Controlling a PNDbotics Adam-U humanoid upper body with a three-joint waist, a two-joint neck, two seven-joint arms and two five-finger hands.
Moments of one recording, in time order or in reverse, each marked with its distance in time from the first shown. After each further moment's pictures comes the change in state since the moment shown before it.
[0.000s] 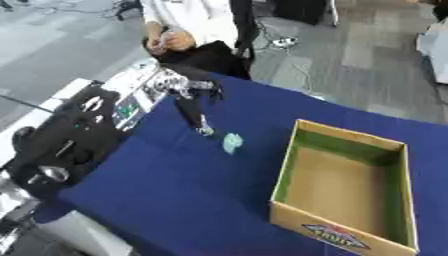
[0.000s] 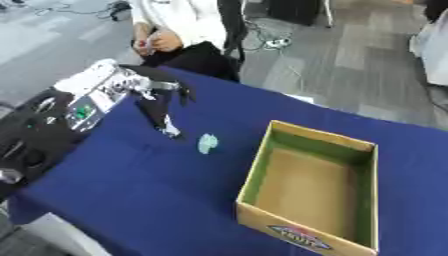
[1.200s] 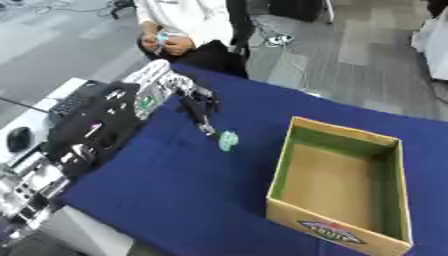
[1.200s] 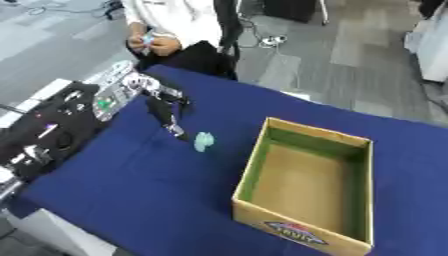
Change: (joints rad) left arm -0.142 -0.075 -0.080 0.313 0.038 -0.068 -0.055; right arm -0.001 -0.013 0.000 0.000 -0.018 -0.001 0.001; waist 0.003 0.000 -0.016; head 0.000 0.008
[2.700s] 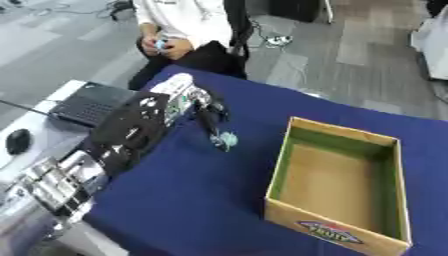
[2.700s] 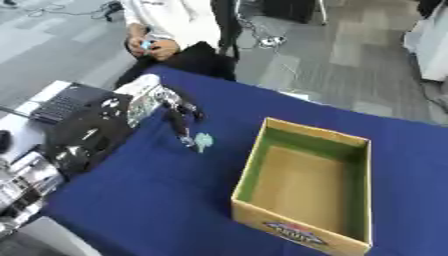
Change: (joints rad) left arm -0.085 -0.122 -0.017 0.244 -0.155 -0.096 0.043; right arm -0.018 -0.023 -0.007 0.000 -0.046 -0.014 0.014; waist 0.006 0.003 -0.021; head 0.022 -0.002
